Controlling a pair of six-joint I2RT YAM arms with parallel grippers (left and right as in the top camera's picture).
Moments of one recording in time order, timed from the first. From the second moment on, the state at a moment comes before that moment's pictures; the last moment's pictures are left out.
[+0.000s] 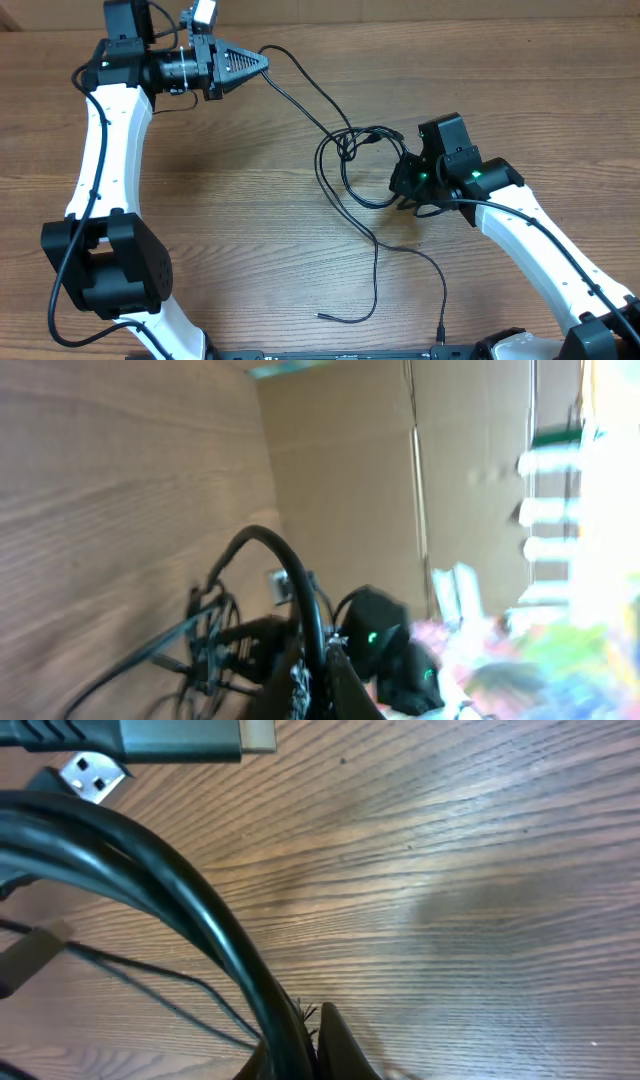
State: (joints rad) left arm 0.09 1.91 1.75 -0.68 1.39 -0.56; right arm 0.35 1.46 1.02 -0.64 -0.19 0.69
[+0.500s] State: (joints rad) left arm 0.14 1.91 1.75 -0.13 1.26 -1.17; right arm 0.36 1.46 1.02 -0.71 -0.13 0.69
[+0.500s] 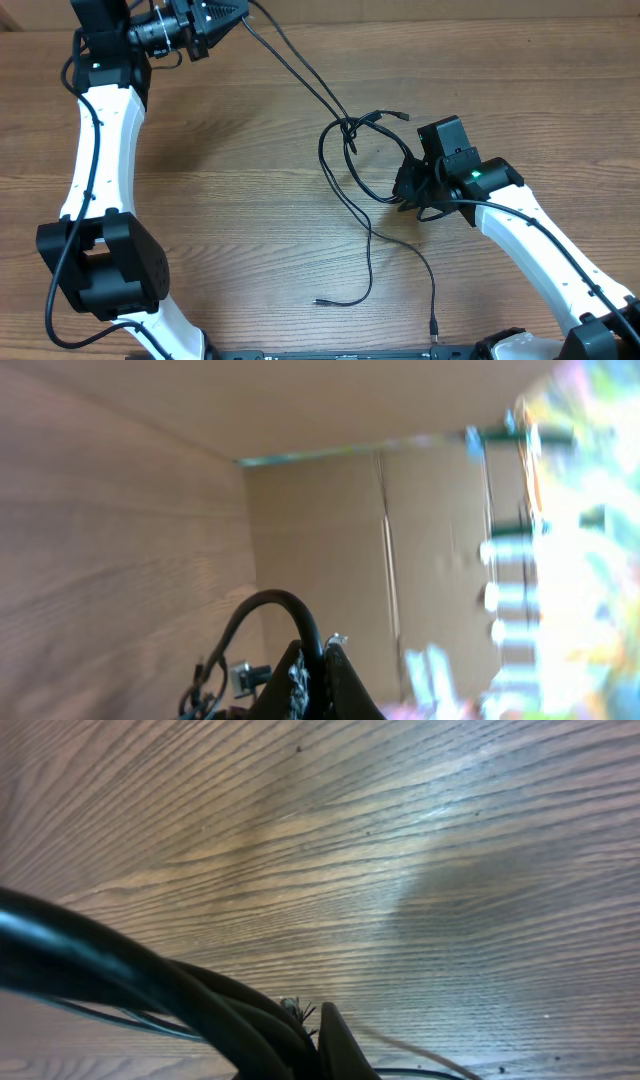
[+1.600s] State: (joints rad) left arm -0.39 1.91 1.76 -1.01 0.36 -0.61; right arm 0.35 1.46 1.02 -0.73 -0.08 0.65
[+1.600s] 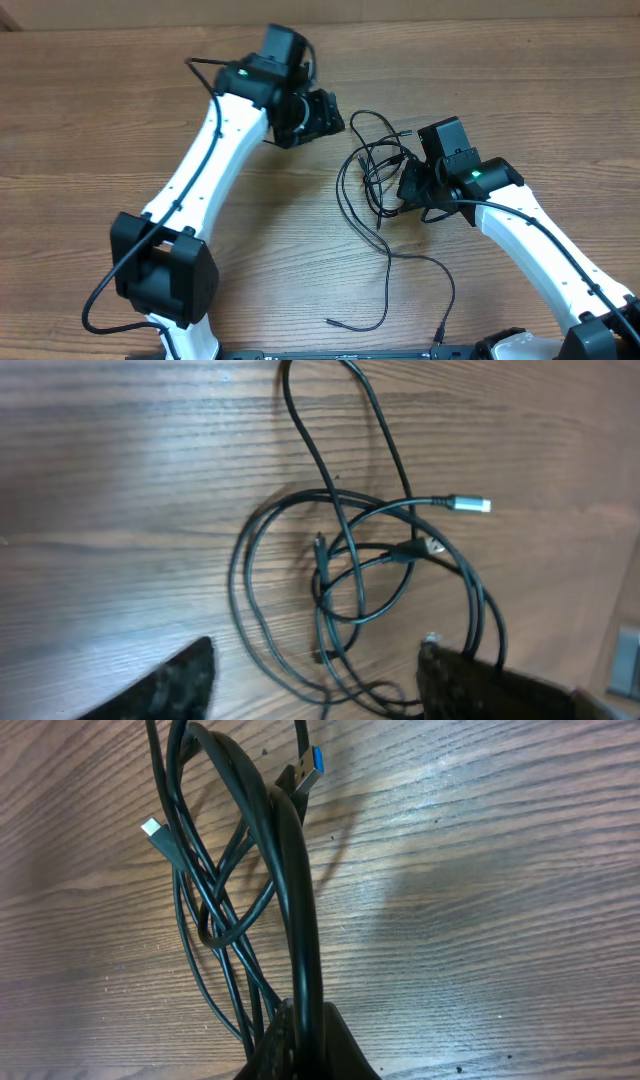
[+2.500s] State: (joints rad) left arm -0.46 2.22 1.76 -0.86 0.64 -1.03; right arm 0.35 1.46 1.02 -0.72 -0.10 0.65
